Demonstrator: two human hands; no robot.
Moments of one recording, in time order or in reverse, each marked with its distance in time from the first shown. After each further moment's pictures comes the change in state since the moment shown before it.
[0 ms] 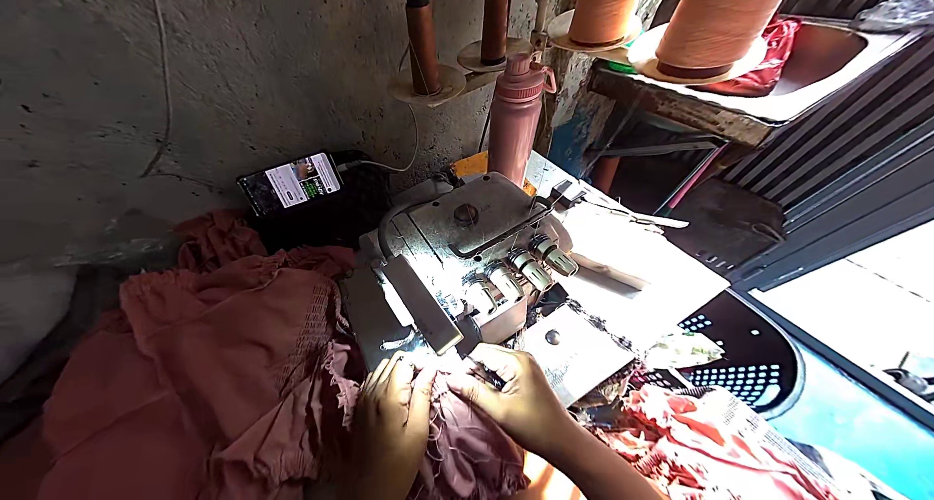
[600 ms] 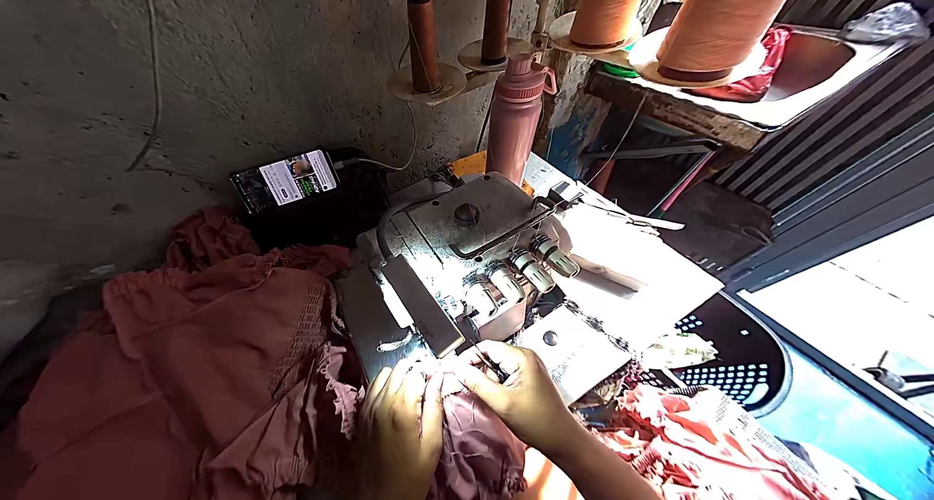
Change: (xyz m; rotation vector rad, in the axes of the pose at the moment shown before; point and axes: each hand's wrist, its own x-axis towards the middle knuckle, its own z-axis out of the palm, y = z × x) left_hand -0.003 0.007 0.007 0.260 0.064 0.137; right_hand 0.002 -0.002 -0.003 0.035 0.044 0.165
